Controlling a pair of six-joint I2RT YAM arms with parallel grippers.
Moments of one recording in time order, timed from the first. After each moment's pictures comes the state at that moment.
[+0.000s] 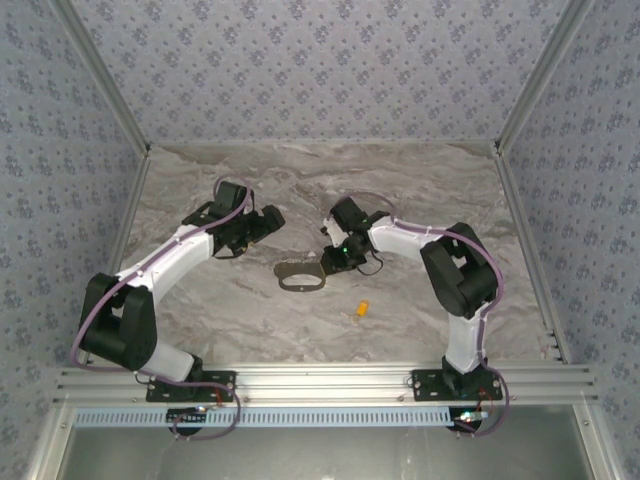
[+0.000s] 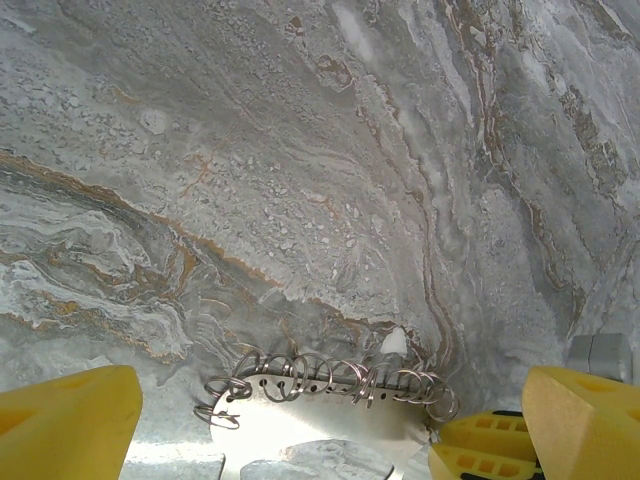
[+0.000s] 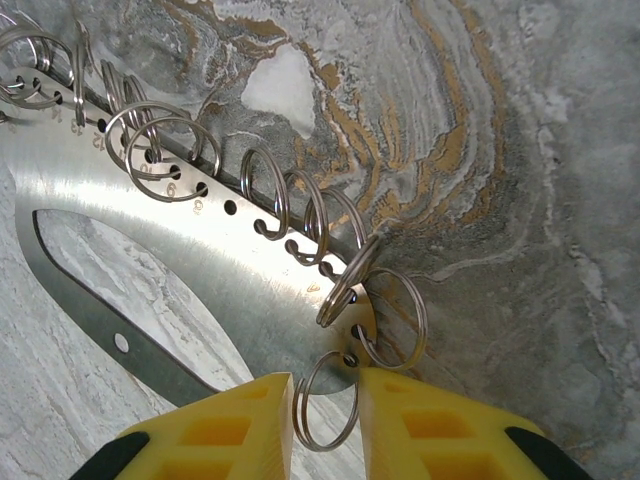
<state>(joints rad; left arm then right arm) -0.39 1.47 1.02 -0.48 0.12 -0.85 0.63 1.91 1.22 -0.54 -0.35 0.25</state>
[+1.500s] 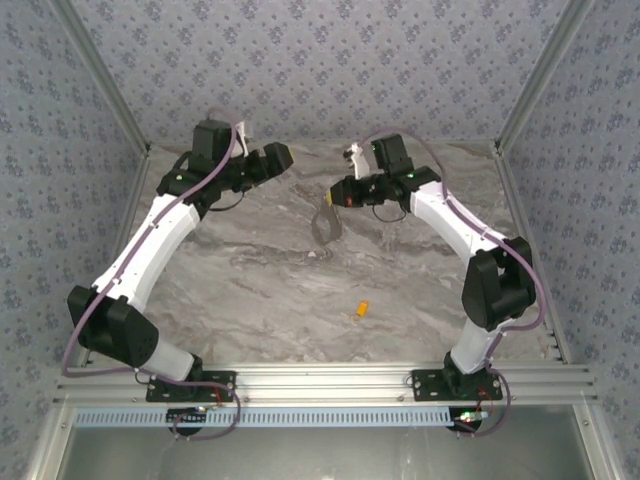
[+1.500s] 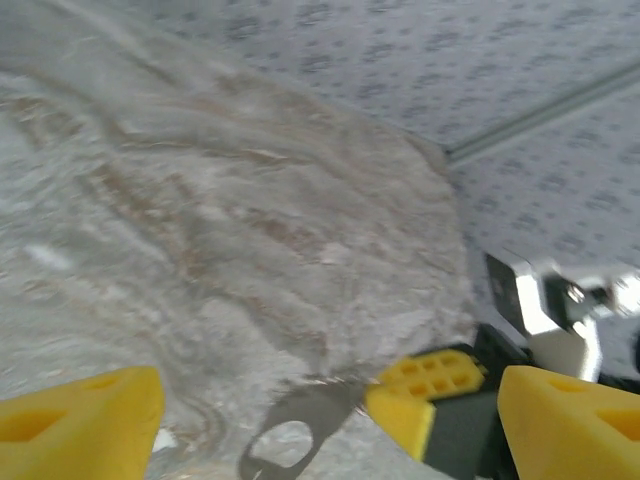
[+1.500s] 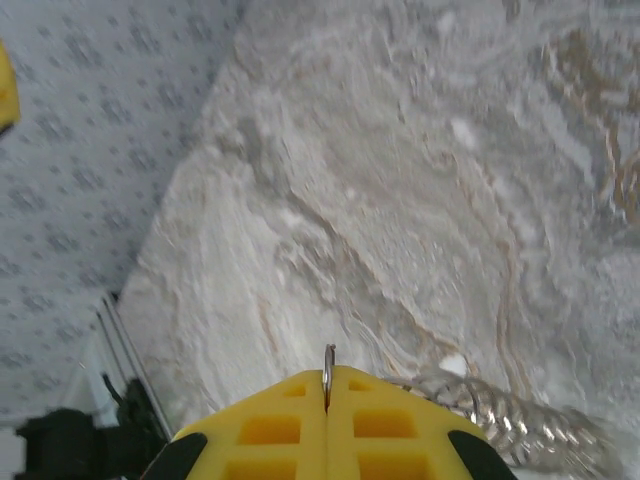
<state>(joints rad) -0.38 1.49 1.52 -0.54 0.35 -0.70 0.41 1.74 1.51 -0.50 -0.69 0.33</state>
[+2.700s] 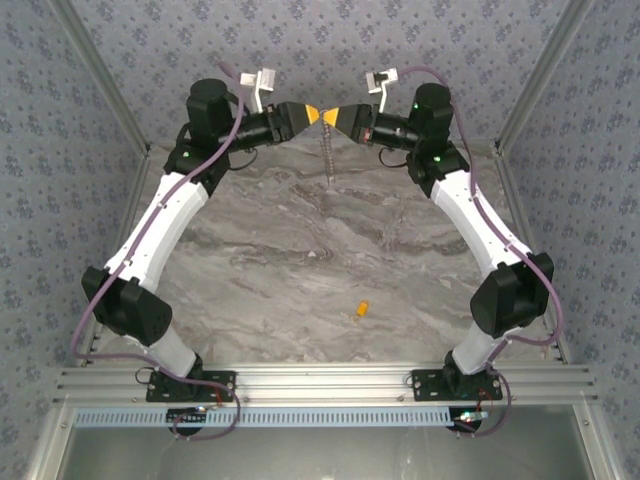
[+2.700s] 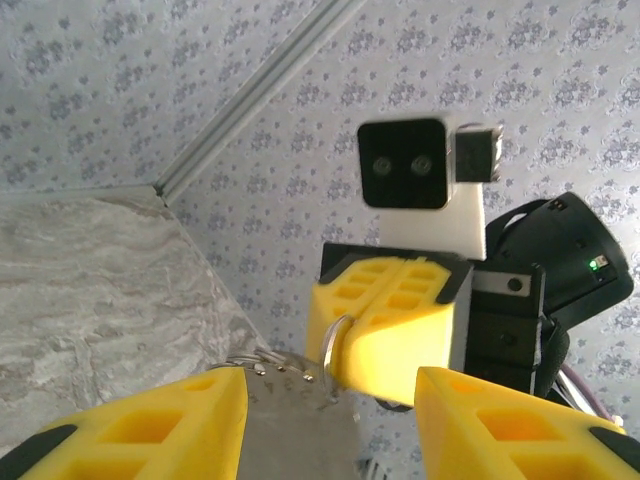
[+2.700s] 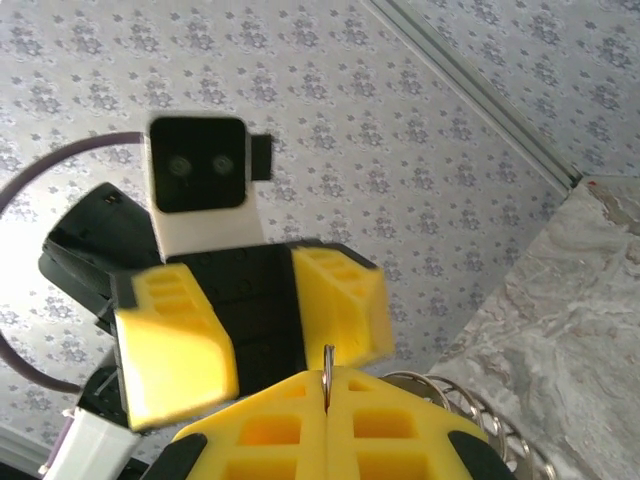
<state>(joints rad) -0.40 1.63 1.76 -0.18 0.78 -0.79 0.35 1.67 1.67 0.12 -0.93 0.93</state>
